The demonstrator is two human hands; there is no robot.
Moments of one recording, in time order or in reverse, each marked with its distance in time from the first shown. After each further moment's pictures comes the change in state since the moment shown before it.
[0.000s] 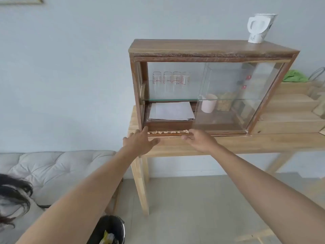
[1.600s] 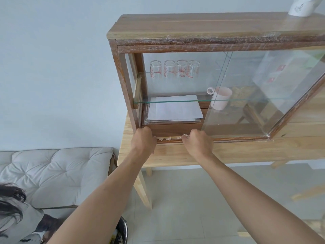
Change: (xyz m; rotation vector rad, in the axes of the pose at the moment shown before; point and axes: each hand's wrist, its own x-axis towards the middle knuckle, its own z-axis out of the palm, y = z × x) left_hand 0.118 0.020 0.036 -0.266 0.072 -0.154; right_hand 0.089 -0.020 0.045 -0.120 0.283 0.218
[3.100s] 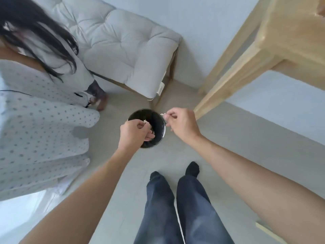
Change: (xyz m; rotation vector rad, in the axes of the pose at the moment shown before) left_hand -0.208 -0.427 0.199 -0.792 0.039 -0.714; right_hand -0.246 -0.172 0.355 0.548 -0.763 -0.322
